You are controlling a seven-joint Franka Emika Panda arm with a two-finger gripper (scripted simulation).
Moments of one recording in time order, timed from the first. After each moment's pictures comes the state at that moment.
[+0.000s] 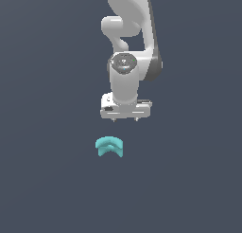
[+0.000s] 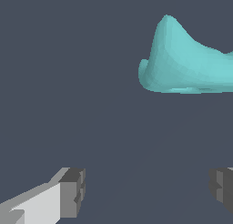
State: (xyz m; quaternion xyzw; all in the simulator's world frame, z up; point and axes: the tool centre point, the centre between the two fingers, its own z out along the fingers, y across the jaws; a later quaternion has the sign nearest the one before) arm -0.015 0.020 0.150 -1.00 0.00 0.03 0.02
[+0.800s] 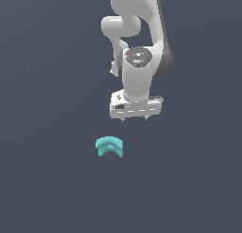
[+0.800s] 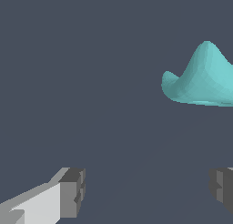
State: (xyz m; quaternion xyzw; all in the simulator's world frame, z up) arm -0.009 0.059 0.166 -1.00 -0.04 0.01 0.03
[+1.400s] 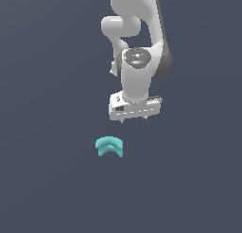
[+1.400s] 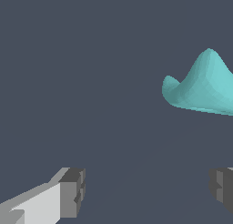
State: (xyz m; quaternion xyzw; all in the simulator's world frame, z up) arm -0.004 0.055 0.165 -1.00 -0.07 0.01 0.02
